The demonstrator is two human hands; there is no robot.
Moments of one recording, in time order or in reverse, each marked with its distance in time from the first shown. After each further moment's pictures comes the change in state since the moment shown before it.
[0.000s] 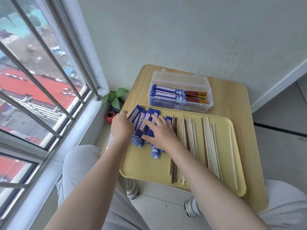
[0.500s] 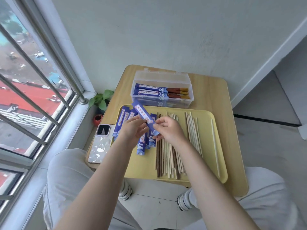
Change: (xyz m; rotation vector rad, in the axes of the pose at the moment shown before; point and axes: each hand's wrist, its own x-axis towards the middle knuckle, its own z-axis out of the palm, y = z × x) left_hand -0.056 0.056 0.015 -1.240 -0.609 -0.355; right_hand -0.064 0.029 -0.047 1.086 0.202 0.359
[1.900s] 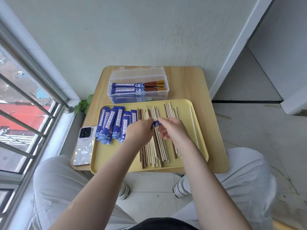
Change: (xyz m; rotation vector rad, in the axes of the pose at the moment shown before) left_hand -0.023 -0.051 0.071 1.895 -0.057 0.684; right_hand -0.044 0.029 -0.062 0.289 0.214 0.170
